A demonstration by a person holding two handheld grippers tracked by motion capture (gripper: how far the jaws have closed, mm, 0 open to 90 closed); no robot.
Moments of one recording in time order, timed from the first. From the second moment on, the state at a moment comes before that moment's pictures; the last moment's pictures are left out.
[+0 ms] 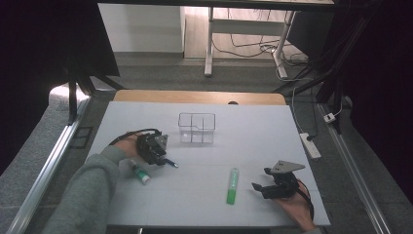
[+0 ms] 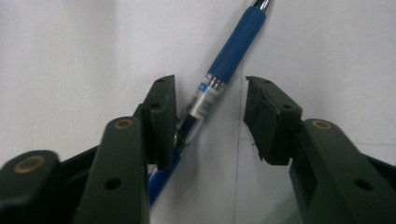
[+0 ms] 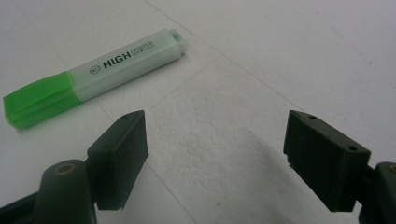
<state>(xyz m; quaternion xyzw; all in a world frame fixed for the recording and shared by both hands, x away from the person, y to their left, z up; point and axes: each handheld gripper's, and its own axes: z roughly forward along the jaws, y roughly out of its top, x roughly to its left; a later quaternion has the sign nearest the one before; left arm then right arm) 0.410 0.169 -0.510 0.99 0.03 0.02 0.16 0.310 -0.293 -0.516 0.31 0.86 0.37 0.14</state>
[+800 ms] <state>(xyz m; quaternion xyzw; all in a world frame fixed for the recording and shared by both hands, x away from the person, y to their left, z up) 0.412 0.163 -0.504 0.99 -0.03 0.05 0.14 0.309 -0.293 -0.516 0.31 0.86 0.37 0.14</state>
